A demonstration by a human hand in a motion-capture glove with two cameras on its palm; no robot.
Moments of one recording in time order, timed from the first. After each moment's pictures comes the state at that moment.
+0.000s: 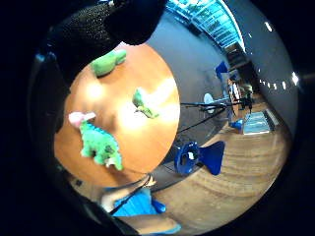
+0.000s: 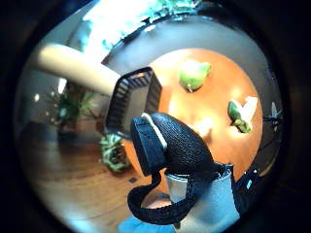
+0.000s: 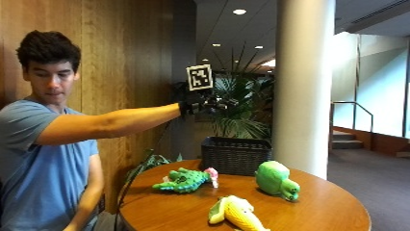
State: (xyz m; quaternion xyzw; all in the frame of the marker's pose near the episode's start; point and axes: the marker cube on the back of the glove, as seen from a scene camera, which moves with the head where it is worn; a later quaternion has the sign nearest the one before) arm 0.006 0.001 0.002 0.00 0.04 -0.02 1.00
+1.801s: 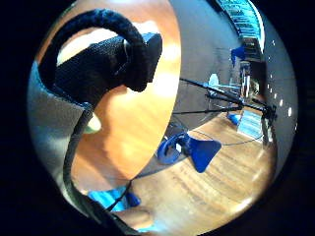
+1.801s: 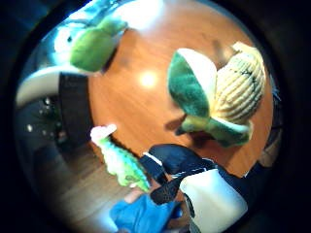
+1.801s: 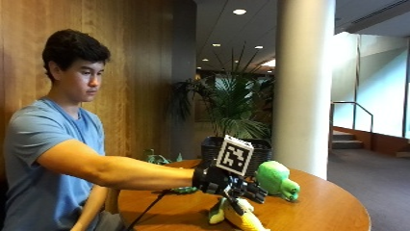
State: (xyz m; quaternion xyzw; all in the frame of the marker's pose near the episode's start) arm 0.254 -0.034 0.201 -0.22 0.12 0.08 0.97
